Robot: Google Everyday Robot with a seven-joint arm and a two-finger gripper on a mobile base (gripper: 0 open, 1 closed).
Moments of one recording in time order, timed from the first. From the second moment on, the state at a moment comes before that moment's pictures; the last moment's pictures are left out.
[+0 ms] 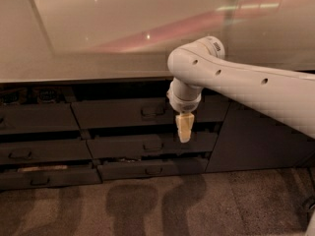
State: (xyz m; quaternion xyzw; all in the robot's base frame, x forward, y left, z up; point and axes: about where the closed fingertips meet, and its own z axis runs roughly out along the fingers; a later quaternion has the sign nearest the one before) arm 0.607 -0.079 0.711 -0.77 0.63 -0.06 0.12
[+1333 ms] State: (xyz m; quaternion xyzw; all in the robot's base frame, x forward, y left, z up) arm 0.637 -0.105 0.670 -0.77 0.63 -0.06 0.08
